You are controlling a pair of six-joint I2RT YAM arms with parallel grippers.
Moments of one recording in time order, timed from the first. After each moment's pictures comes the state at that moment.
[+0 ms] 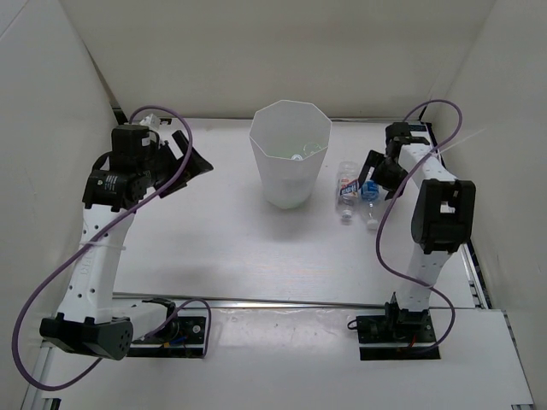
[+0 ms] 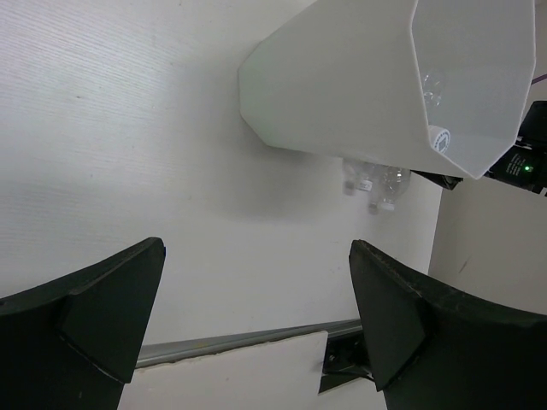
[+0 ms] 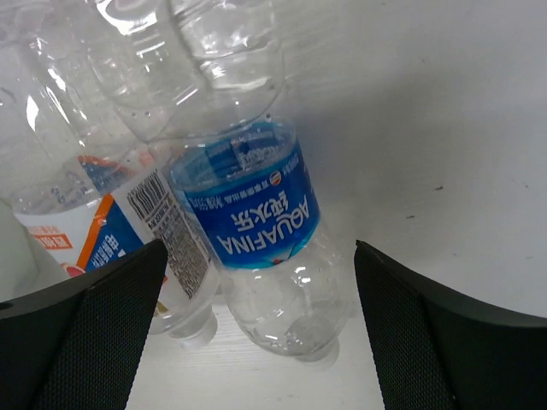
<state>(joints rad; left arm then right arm) -0.14 1.18 1.49 -0.96 0.23 -0.63 0.02 1.94 1.53 -0.85 -0.03 0.39</state>
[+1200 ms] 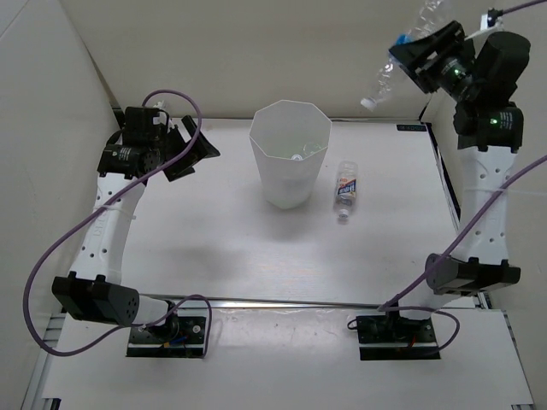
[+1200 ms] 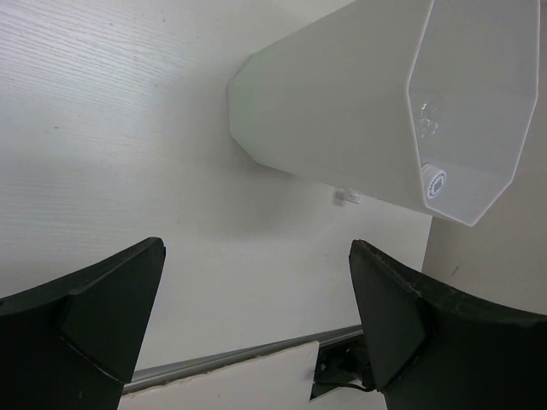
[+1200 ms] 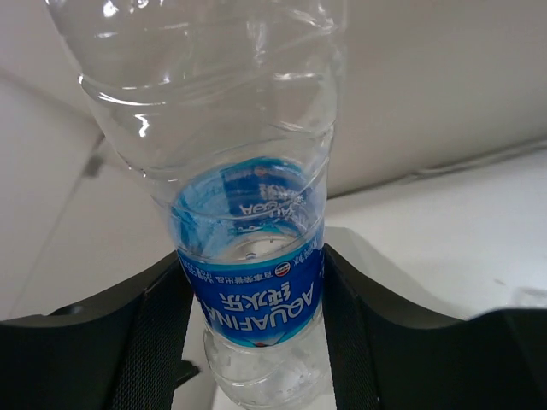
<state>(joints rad) -0.13 1.38 1.59 -0.91 0.28 -0.62 -0.05 1.57 2.13 -0.66 -0.39 0.79</state>
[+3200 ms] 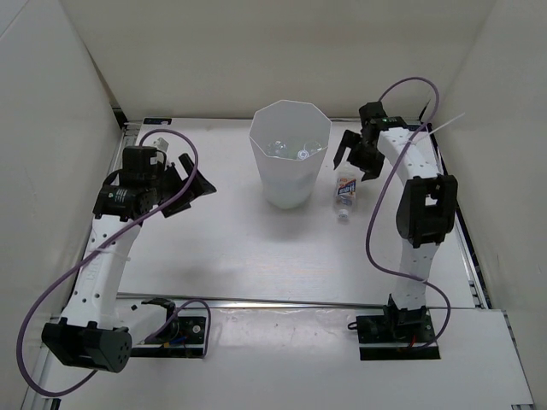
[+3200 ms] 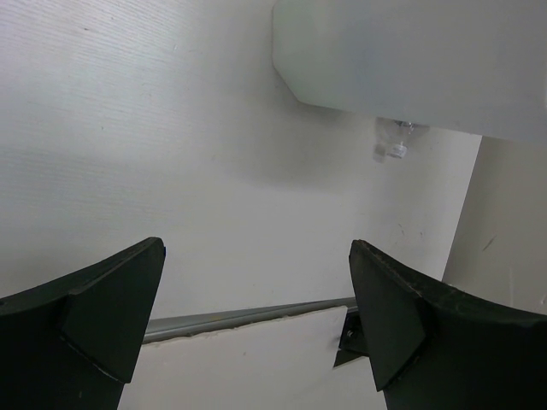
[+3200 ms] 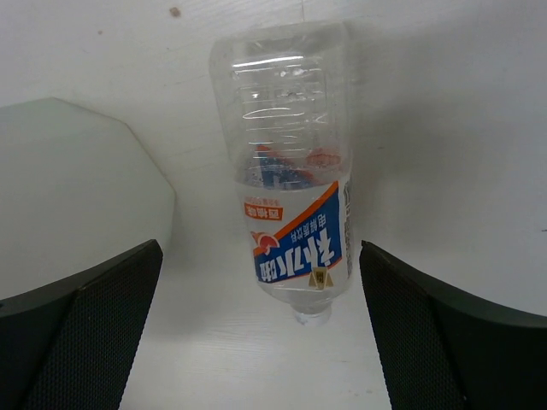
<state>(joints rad) -0.13 1.11 1.27 -0.91 0.27 -0.62 0.17 2.02 1.83 -0.95 -0.06 0.51</state>
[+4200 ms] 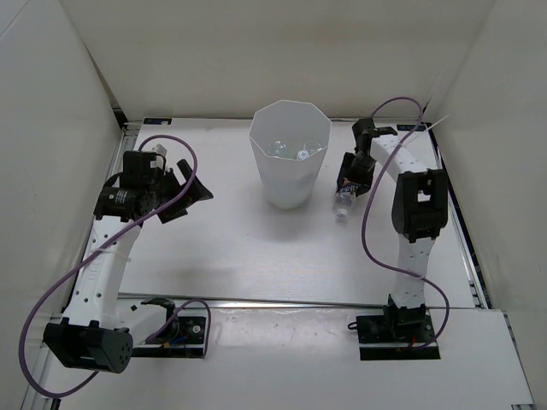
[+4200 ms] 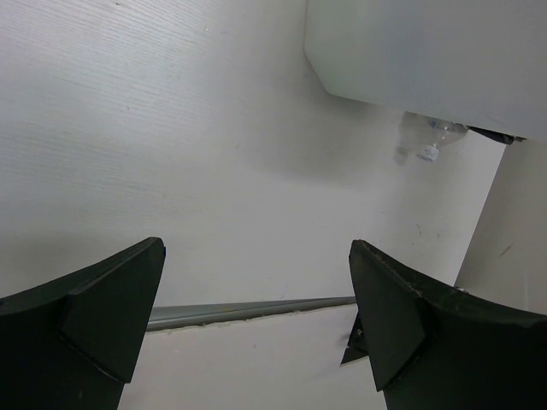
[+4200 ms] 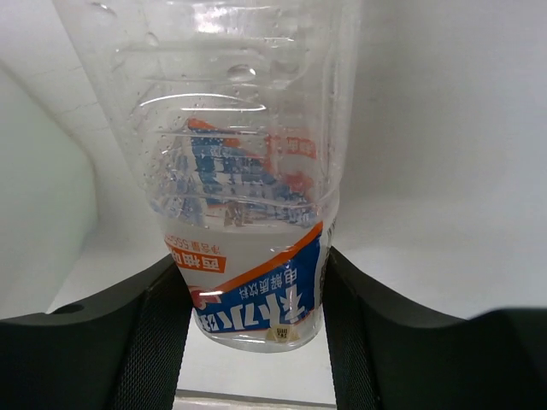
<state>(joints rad) -0.11 1.09 1.22 -0.95 0.25 -0.61 0.18 2.12 1.76 -1.00 -0.09 0.44</state>
